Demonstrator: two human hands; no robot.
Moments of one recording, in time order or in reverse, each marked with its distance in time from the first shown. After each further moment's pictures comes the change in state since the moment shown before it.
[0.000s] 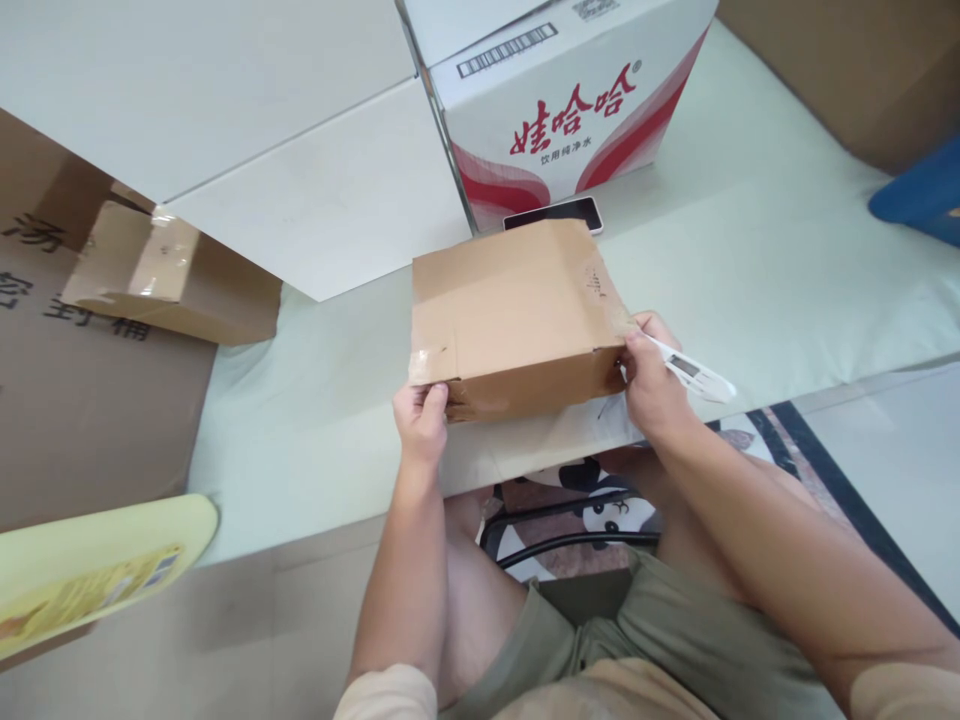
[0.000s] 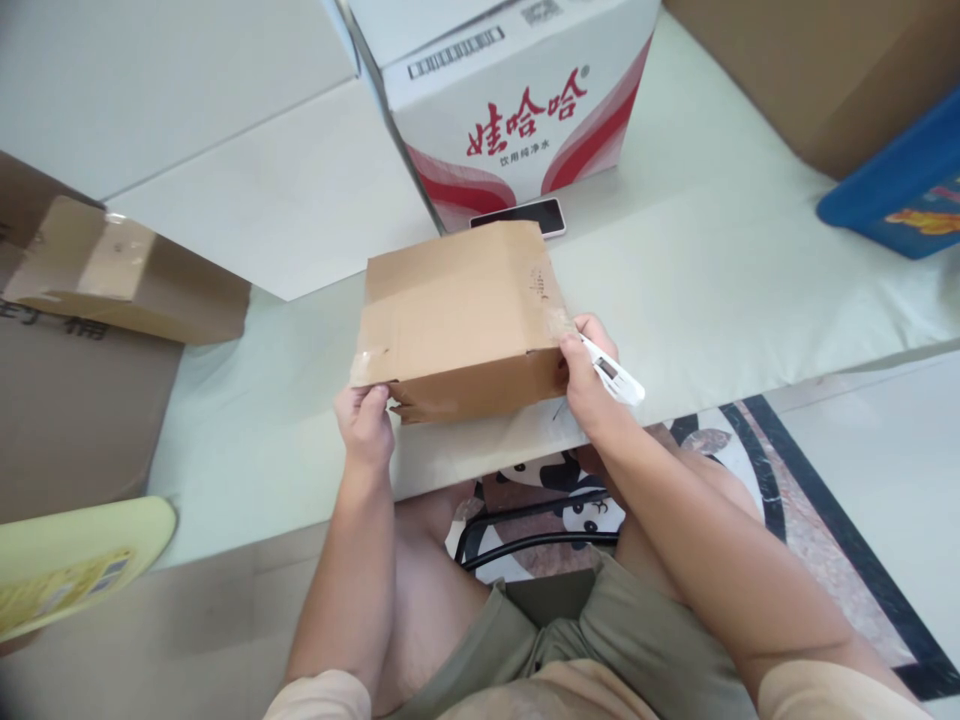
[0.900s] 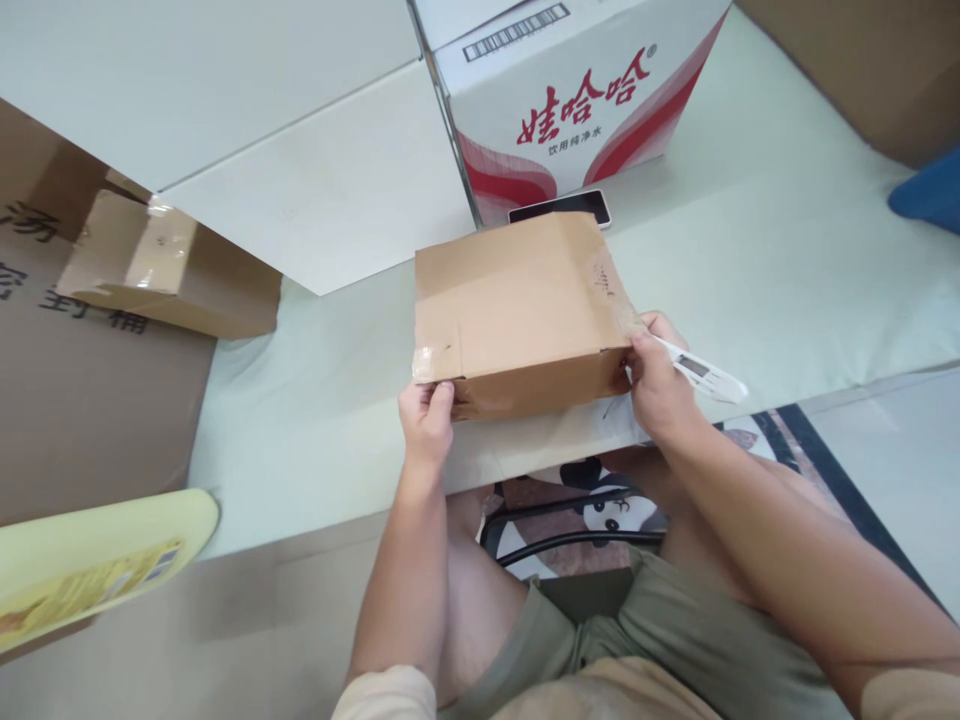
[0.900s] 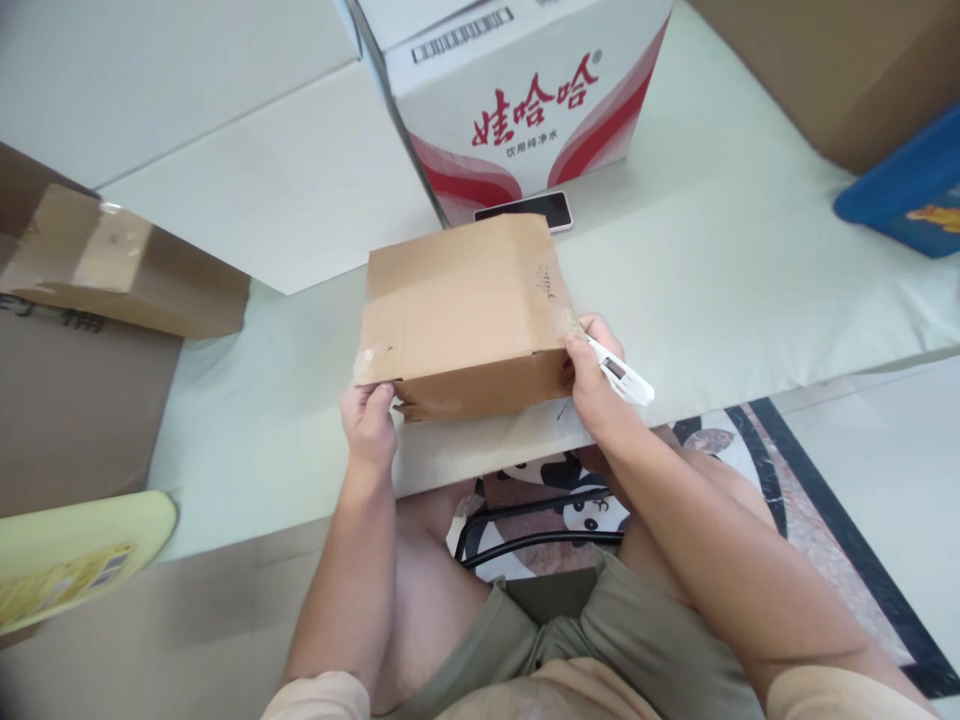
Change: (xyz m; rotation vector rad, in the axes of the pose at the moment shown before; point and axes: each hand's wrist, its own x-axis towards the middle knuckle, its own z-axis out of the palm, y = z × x) left_hand -0.003 0.009 0.002 0.112 -0.017 -0.017; right_hand -0.002 0.006 -0.002 -0.016 -0.038 0.009
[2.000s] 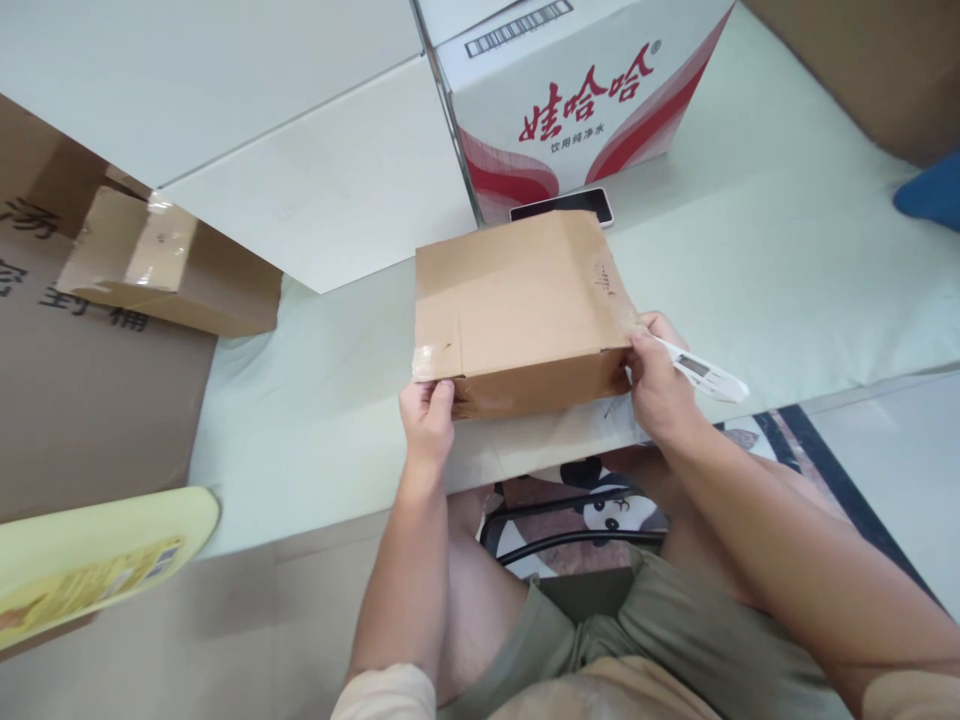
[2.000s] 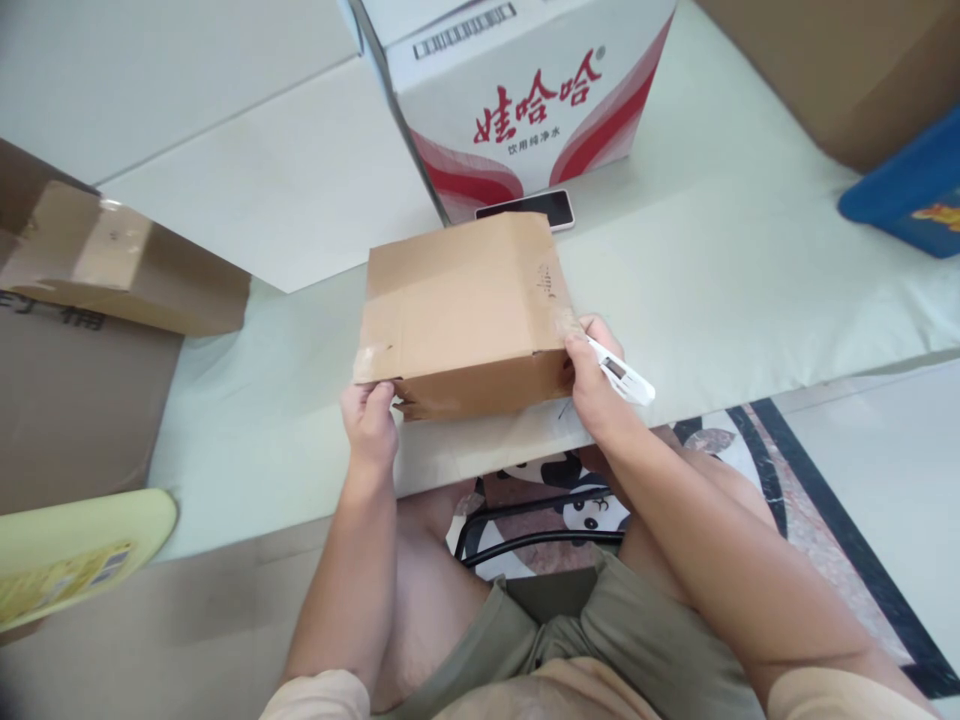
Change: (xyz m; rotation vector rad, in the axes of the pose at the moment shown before) left_hand -0.002 0.000 0.000 0.007 -0.004 -0.058; right_hand -0.002 0.000 0.002 0.015 -0.025 0.025
